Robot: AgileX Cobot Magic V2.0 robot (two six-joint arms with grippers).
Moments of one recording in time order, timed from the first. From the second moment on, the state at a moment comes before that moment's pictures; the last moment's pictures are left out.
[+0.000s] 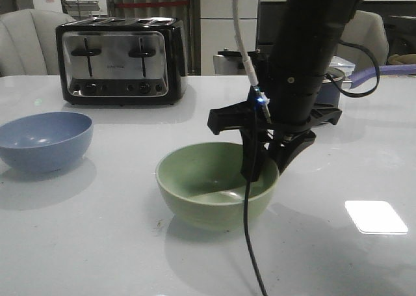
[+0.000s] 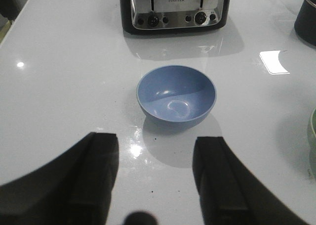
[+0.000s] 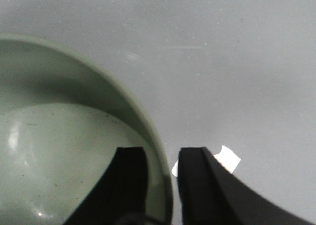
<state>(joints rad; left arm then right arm) -0.12 0.47 -0.55 -0.01 0.60 0.05 0.47 1.91 -1.31 0.15 0.76 0.04</state>
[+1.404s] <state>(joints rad) -0.12 0.54 -0.60 0.01 0.63 0.05 0.52 0.71 -0.66 0.10 0.71 -0.04</state>
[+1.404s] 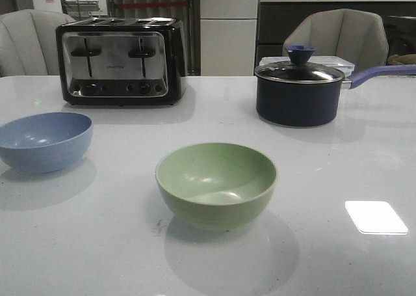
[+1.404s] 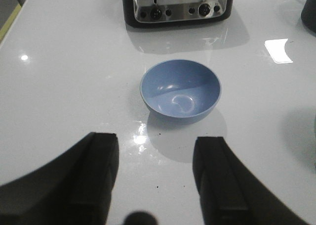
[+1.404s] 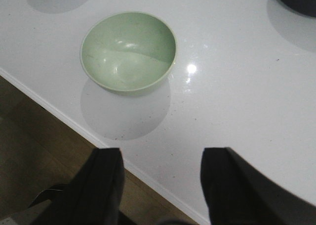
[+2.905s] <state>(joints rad) -0.04 1.92 -1.28 -0.10 0.61 0.05 0.52 0.71 -0.66 0.10 0.71 -0.04</state>
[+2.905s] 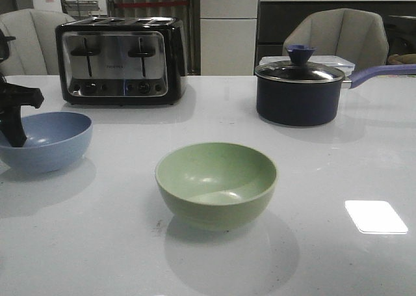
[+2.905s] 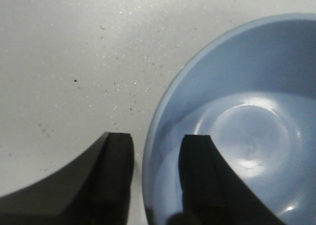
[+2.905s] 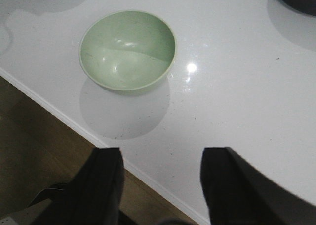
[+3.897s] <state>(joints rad) -0.32 1.61 -1.29 -0.38 0.83 0.32 0.52 0.71 -0.66 0.10 0.71 -0.04</state>
